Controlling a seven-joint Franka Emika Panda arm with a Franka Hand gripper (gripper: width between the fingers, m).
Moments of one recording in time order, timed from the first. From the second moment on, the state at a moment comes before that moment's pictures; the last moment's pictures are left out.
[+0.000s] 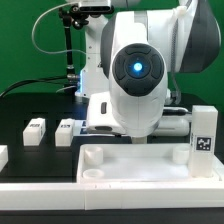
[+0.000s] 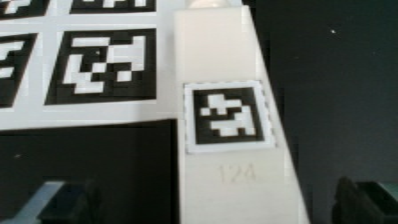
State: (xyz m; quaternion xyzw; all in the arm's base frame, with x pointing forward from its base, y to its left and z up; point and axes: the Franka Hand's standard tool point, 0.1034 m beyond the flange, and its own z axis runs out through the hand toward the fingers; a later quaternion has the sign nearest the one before) arm 0.426 0.047 0.007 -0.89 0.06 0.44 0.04
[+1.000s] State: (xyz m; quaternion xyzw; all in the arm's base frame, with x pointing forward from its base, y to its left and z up) arm 0.430 0.045 0.007 -0.89 0.07 0.45 0.04
